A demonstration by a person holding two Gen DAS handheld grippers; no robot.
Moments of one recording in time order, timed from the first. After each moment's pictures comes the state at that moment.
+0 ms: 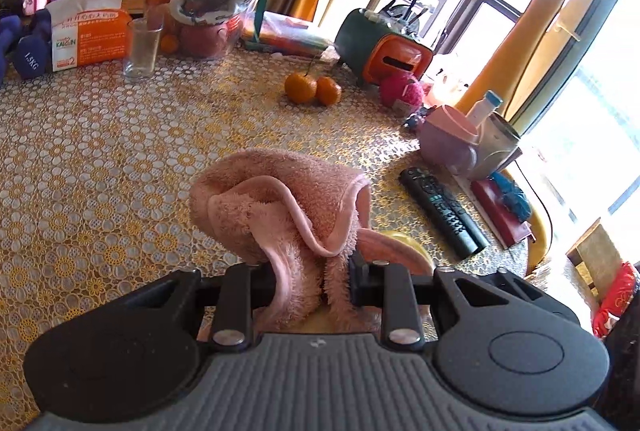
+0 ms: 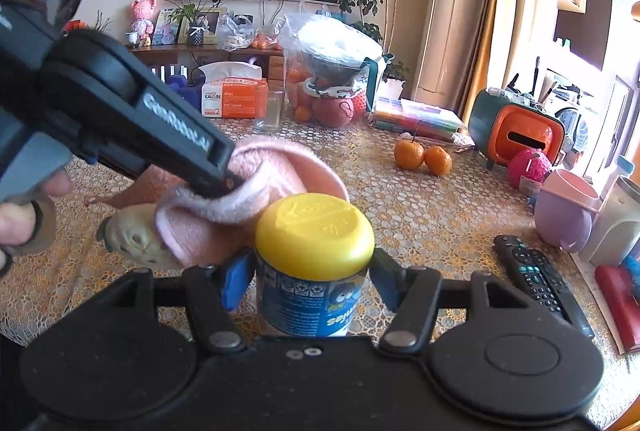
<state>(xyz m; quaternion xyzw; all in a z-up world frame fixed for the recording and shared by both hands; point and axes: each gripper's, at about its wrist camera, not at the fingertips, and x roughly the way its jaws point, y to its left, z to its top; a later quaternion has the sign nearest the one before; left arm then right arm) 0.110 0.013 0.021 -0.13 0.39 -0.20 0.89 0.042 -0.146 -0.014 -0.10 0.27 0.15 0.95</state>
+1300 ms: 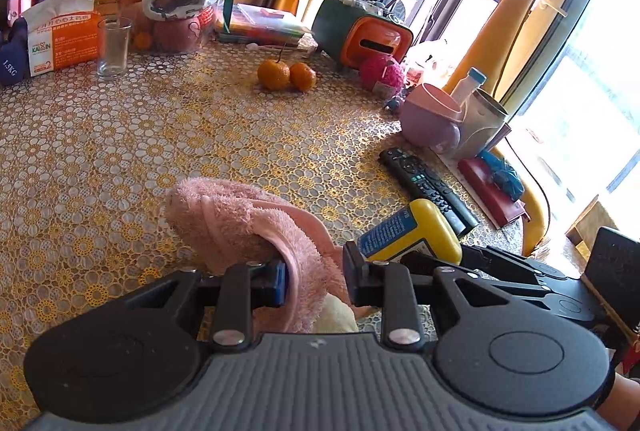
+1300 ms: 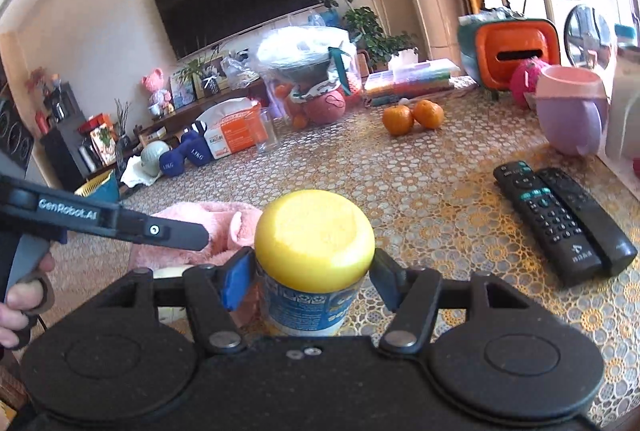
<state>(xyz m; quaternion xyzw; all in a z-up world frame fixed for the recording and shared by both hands) 0.106 -0.022 0.013 -0.11 0.40 -0.22 0.88 0.061 -0.266 -0.023 0.12 0.29 0.23 0.92</state>
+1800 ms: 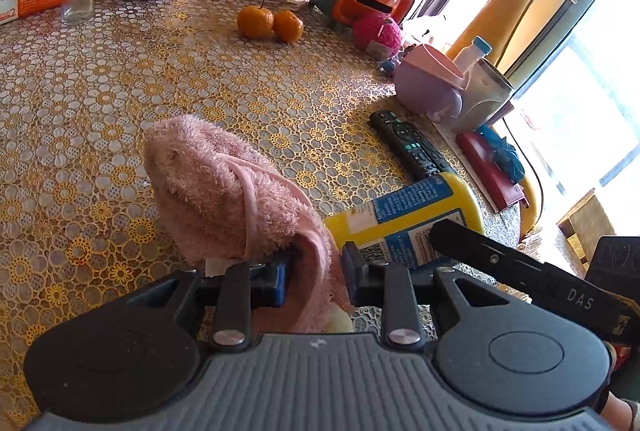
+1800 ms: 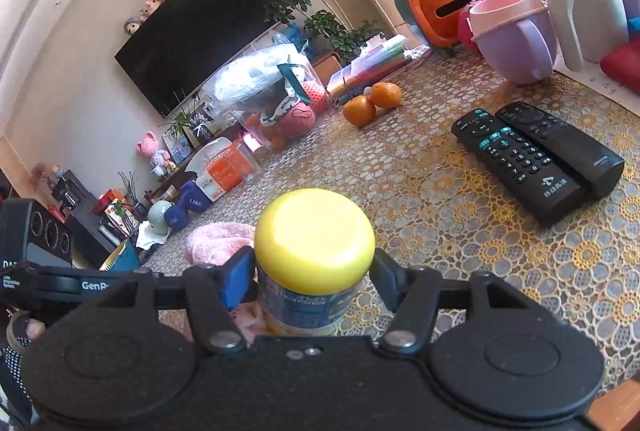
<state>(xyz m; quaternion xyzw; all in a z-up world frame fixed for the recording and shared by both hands) 0.129 -0.052 -0.033 -0.13 0.45 -0.23 0.85 0.068 -0.321 -0.049 0.26 0.30 0.22 0.89</state>
